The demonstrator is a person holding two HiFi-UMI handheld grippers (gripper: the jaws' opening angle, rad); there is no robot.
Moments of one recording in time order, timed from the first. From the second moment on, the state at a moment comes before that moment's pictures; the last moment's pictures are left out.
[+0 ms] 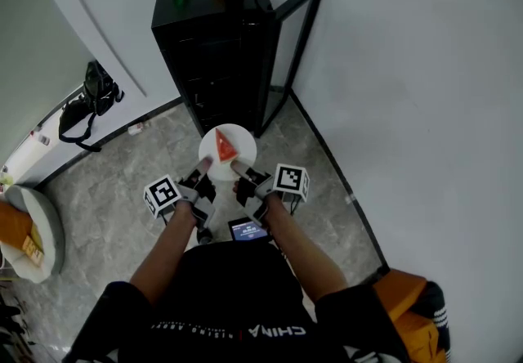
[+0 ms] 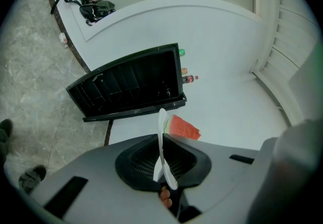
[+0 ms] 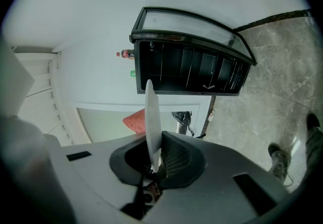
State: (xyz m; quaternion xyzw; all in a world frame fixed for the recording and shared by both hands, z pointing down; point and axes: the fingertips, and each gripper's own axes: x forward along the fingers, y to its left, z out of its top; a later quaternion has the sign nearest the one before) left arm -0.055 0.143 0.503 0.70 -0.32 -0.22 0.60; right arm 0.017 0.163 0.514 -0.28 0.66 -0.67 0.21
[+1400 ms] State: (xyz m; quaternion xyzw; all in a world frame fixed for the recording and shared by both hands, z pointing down) left arm -0.069 -0.020 0.526 0.69 -0.31 -0.20 0.61; right arm -0.001 0.002 0.540 -0.29 0.64 -0.68 0.20
